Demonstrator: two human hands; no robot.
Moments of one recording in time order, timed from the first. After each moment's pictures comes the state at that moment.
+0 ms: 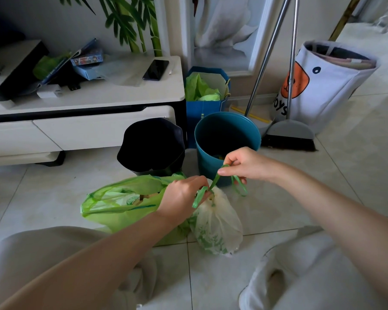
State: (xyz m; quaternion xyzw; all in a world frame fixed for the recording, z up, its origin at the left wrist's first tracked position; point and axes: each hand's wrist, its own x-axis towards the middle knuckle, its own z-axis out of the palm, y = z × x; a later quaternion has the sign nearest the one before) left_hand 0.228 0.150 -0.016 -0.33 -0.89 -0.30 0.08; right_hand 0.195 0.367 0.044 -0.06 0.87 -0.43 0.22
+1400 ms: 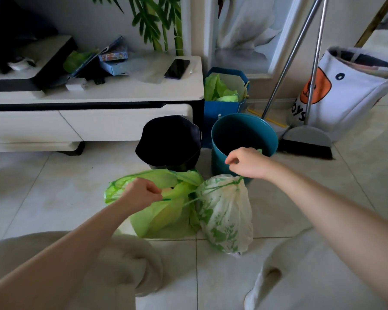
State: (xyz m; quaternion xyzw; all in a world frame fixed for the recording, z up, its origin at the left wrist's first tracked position) left_hand 0.221 0.033 -0.003 0.09 -0.92 -0.32 -0.20; right_hand 0.180 0.328 0.043 -0.08 0.96 -0.20 0.19
